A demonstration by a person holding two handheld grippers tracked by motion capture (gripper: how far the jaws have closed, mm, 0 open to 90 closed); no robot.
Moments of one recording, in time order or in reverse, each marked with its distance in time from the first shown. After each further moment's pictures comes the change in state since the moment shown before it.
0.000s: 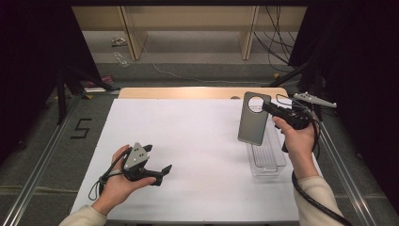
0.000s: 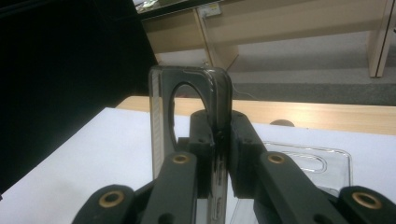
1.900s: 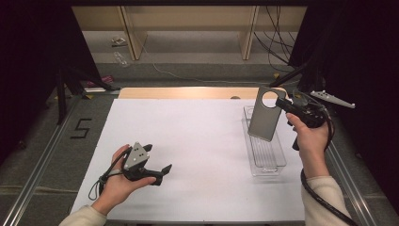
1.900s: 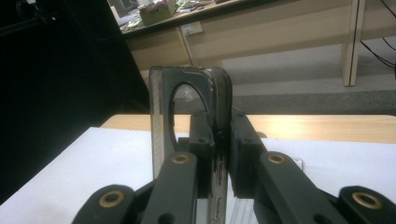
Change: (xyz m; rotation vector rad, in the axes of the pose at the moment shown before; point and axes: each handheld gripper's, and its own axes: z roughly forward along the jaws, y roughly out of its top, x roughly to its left) left arm 0.000 0.001 0.000 -0.002 0.002 0.002; right arm -0.020 0.010 -0.022 -0.066 -0.060 0.027
